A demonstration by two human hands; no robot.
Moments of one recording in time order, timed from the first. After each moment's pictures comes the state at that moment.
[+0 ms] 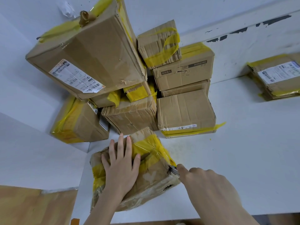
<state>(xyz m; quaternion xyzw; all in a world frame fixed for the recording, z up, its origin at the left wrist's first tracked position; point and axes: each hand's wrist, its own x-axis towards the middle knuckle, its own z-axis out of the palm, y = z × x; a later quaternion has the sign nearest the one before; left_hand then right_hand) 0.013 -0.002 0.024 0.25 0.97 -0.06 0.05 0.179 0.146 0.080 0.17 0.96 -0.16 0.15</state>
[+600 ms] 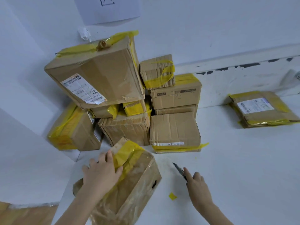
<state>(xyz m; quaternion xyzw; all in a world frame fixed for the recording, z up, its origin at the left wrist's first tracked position) 0.004 -0.003 0.069 0.18 0.95 -0.20 0.13 0.171 0.194 -0.063 0.33 0.91 -0.19 0.15</state>
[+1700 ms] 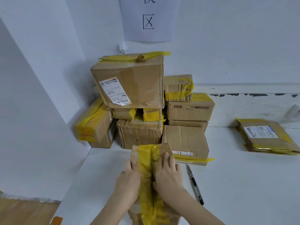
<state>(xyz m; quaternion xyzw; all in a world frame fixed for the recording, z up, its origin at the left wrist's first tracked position) 0.057 -0.006 0.054 0.23 0.97 0.02 0.10 0.117 0.101 0.064 0.17 0.99 -0.03 0.04</state>
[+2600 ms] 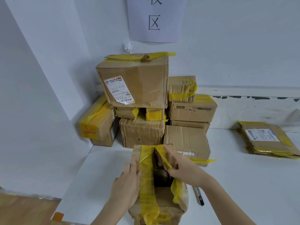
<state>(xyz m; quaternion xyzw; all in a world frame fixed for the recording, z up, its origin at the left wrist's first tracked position) 0.060 -0.025 0.035 0.24 0.96 0.10 0.04 0.127 0.159 0.094 0.05 0.91 -0.40 0.07</state>
